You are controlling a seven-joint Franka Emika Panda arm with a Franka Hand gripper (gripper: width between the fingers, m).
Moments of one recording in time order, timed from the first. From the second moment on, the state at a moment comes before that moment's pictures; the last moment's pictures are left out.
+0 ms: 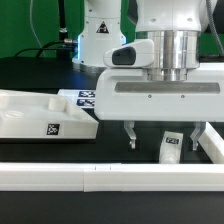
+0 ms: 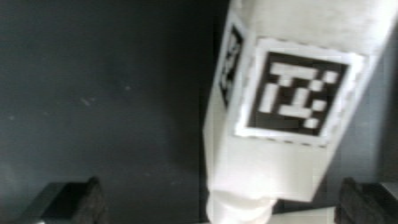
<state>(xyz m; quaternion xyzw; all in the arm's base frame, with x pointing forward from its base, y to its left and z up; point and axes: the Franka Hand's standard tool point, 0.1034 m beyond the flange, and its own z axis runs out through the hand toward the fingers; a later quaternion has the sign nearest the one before) 0.618 0.054 0.025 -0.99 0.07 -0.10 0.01</state>
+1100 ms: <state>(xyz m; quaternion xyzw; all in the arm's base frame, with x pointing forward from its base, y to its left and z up) 0.620 0.048 0.023 -0.99 0.07 -0.10 0.01</state>
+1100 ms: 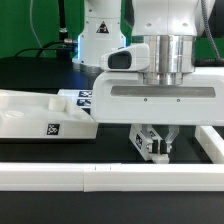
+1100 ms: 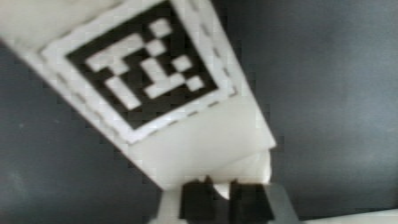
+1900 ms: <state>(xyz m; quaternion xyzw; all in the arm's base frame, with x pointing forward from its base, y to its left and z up) 0.600 0.053 0.033 -0.99 0.07 -0.09 0.02</state>
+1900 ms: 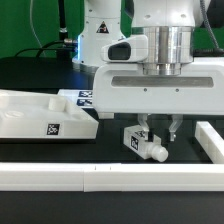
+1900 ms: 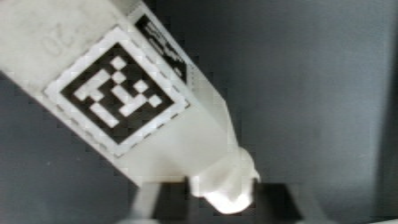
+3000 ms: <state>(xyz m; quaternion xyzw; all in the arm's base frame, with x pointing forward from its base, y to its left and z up) 0.575 0.036 0.008 -0.99 -0.08 -0.08 -0.01</state>
